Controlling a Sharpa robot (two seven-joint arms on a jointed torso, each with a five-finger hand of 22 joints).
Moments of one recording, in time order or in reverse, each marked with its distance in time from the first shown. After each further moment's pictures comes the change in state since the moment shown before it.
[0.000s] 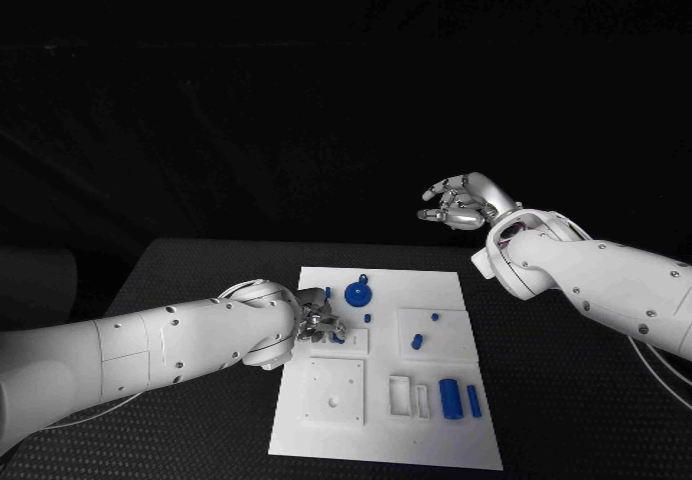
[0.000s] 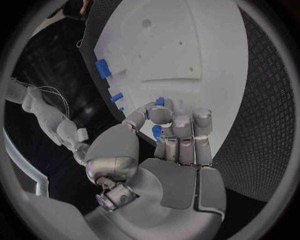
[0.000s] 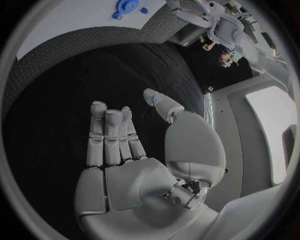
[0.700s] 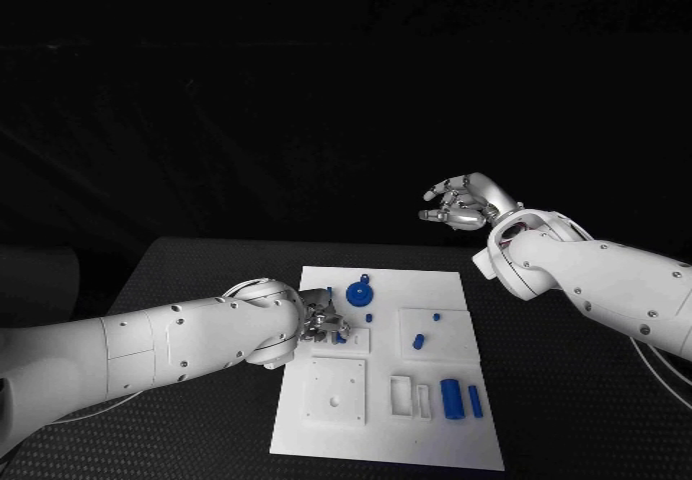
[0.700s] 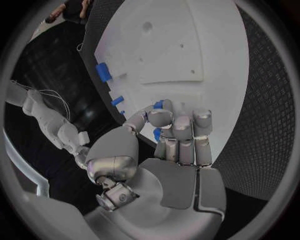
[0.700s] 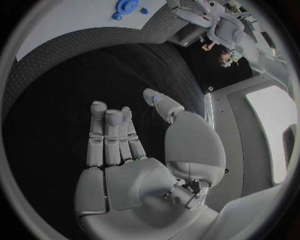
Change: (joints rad) left arm 0.001 0.008 0.001 0.000 -0.018 0.028 -0.002; left_hand -0.082 0.039 0.006 0.009 0.025 0.000 0.000 0.015 0.202 -0.002 0.002 0.062 0.010 -0.002 -0.002 0.038 -0.011 0.000 0.000 0.000 0.011 0.000; right arm 0.000 0.004 0.000 -0.005 0.001 0.005 -0.001; right_hand -0.002 0.002 -0.003 -0.003 0.022 -0.004 0.001 0.000 -0.003 -0.007 0.000 0.008 -0.009 -0.003 0.003 0.000 -0.003 0.000 0.000 0.000 0.000 0.000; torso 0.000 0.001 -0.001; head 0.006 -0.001
